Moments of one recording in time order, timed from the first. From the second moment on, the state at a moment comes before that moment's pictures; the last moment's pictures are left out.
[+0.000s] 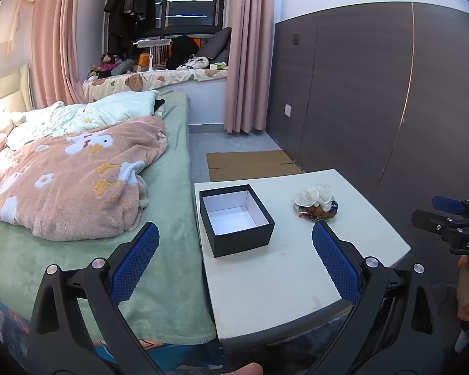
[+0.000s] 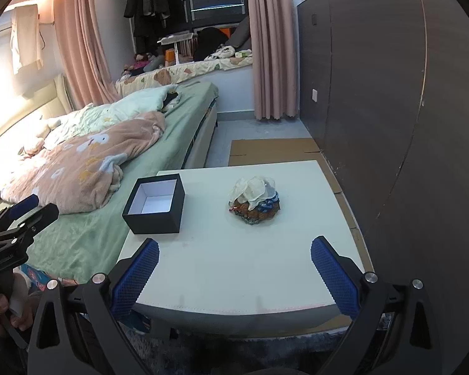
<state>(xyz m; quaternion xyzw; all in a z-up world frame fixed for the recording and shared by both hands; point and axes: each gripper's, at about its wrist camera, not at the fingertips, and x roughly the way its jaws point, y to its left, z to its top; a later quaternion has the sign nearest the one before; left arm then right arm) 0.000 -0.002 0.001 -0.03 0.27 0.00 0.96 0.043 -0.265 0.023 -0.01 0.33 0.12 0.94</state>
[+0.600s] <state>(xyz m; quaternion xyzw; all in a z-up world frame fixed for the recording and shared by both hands) 0.002 0.001 -0.002 -0.04 0.27 0.00 0.96 0.041 -0.266 0.023 -0.01 0.32 0.12 0.94</state>
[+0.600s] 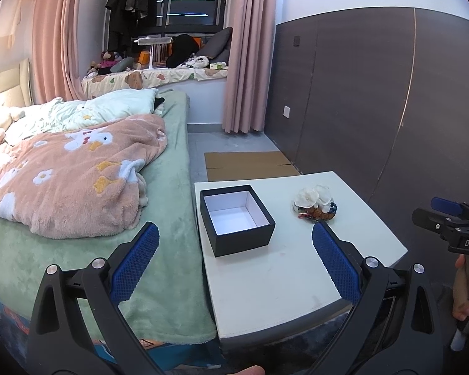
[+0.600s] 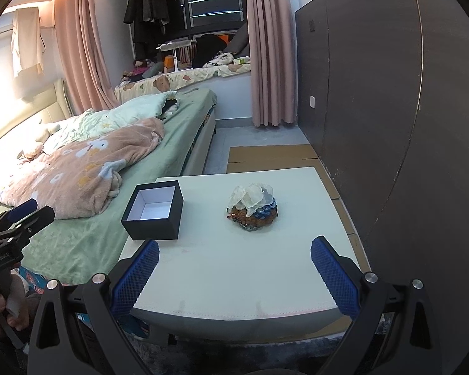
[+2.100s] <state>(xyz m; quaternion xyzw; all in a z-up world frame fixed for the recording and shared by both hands) -0.005 0.008 0.000 -0.04 0.28 0.01 0.96 0.035 -0.275 0.022 0.02 0.32 0.12 0.94</state>
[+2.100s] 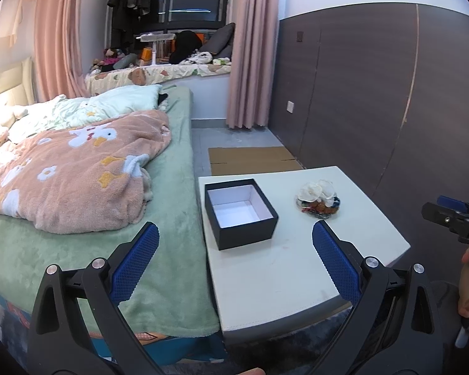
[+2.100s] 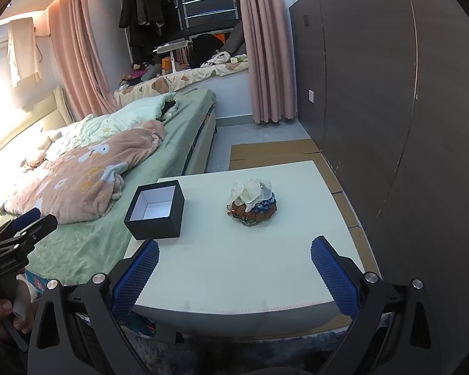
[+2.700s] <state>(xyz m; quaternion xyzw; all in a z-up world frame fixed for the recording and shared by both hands) 0.023 -0.012 0.034 -0.03 0.26 -0.05 0.96 0.071 -0.320 0.054 0.11 0.31 0.12 0.94</state>
